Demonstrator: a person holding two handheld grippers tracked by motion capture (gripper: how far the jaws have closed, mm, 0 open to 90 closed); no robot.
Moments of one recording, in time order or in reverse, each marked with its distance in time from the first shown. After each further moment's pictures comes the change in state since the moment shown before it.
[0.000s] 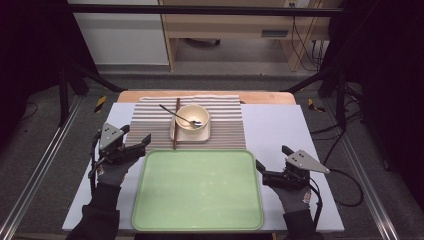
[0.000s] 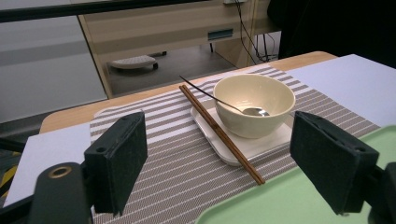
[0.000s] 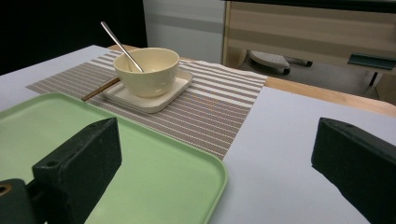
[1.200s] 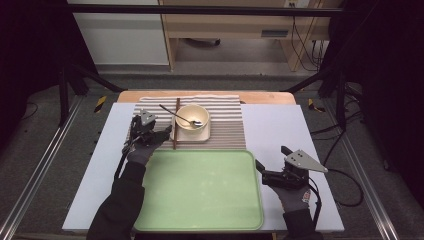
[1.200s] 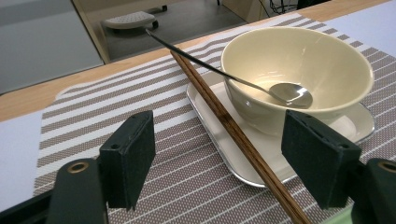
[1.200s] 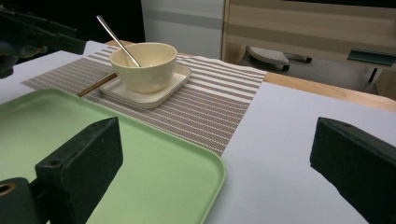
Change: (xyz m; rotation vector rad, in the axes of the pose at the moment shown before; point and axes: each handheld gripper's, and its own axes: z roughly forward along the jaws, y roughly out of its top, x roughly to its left) left arm -0.005 -0.013 0.121 0.207 0.027 0.031; right arm -0.001 -0.004 0.004 0.017 -0.004 0.001
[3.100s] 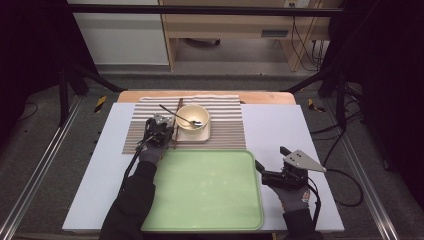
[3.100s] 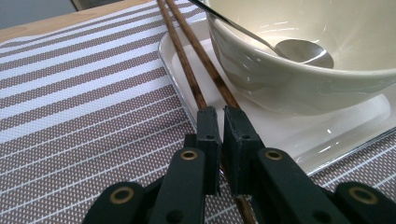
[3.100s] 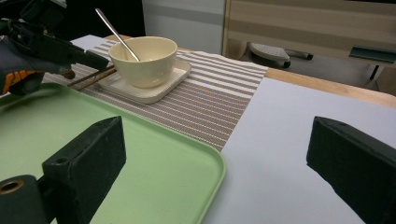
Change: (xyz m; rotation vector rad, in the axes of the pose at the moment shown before) left arm -0.013 -0.016 0.043 0.126 -0.026 -0.029; right arm 0.000 -0.002 0.002 0.017 0.004 -0.005
